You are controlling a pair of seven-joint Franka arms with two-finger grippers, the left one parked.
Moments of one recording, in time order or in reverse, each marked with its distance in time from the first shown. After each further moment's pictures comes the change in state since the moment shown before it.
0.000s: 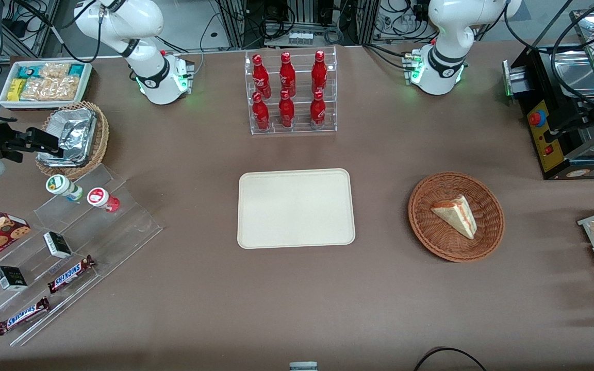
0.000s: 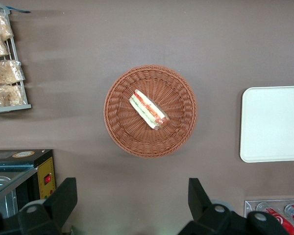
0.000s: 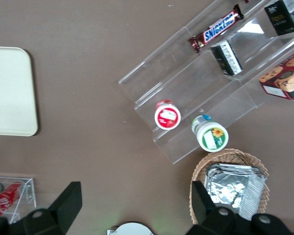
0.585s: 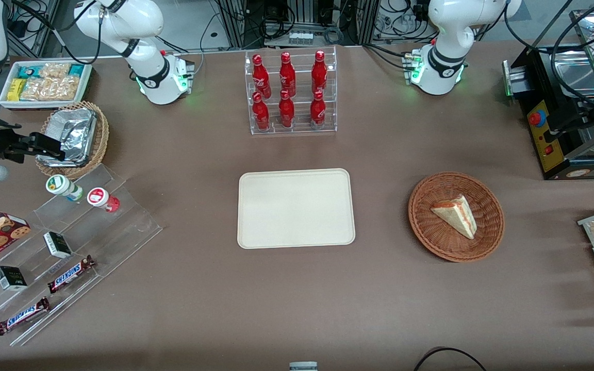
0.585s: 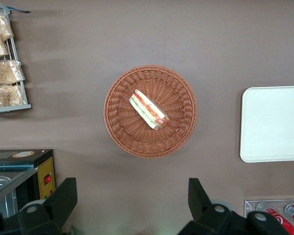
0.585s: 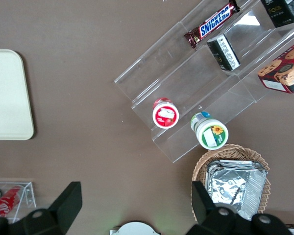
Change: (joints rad) arm 0.000 0.025 0.005 -0.003 -0.005 0.003 0.016
